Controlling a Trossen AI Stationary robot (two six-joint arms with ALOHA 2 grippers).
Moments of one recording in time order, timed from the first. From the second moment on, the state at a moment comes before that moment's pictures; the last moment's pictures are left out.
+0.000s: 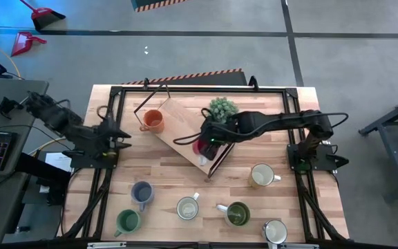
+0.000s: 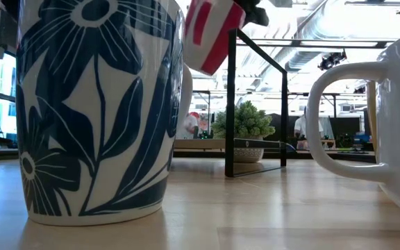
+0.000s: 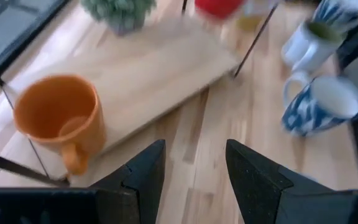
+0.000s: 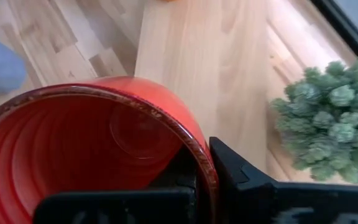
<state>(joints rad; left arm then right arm) -0.59 0.56 0.93 -1.15 -0.56 -0.65 0.09 1.81 1.82 -1.09 0.30 0.57</state>
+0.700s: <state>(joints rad) -0.60 0.53 0.93 -1.15 -0.61 -0.62 0.05 1.93 1.82 -1.07 0.13 0.63</state>
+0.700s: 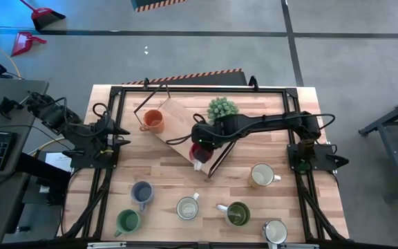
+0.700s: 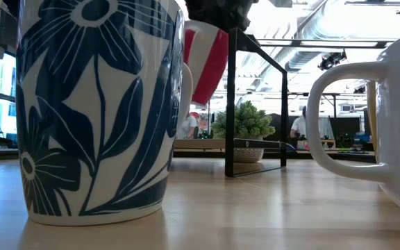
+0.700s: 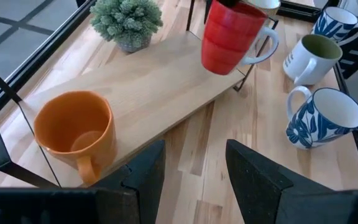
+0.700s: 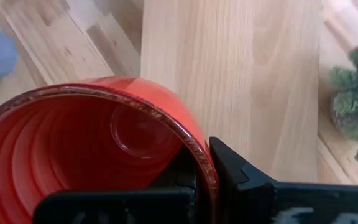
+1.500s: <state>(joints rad) -0.60 0.53 0.93 -1.15 -0.60 -0.62 0.06 2.02 1.82 -1.14 0.08 0.63</state>
